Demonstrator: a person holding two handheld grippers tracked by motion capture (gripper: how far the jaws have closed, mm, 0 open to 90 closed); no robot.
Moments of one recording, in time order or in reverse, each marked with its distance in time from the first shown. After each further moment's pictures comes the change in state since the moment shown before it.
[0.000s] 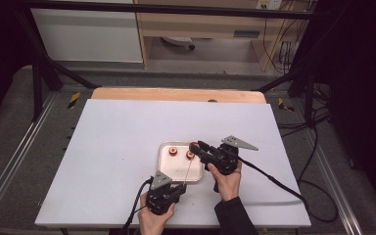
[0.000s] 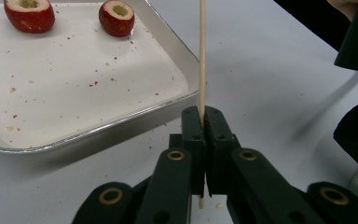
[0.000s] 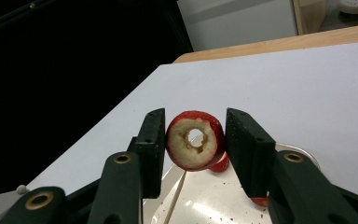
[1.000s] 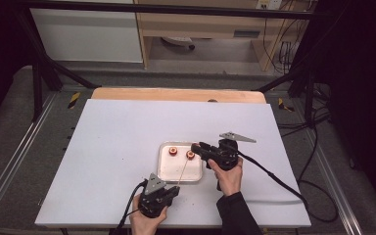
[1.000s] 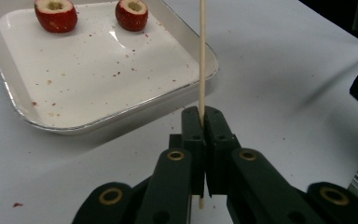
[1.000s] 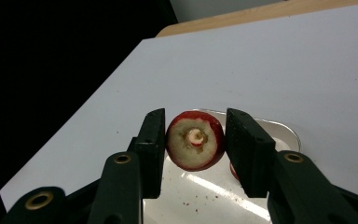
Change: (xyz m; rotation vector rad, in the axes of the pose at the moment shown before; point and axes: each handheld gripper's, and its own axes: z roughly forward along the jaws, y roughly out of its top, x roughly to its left) left arm 0.006 -0.007 -0.013 0.013 0.031 0.060; right arm -0.006 0.010 0.005 0.124 -0.060 0.056
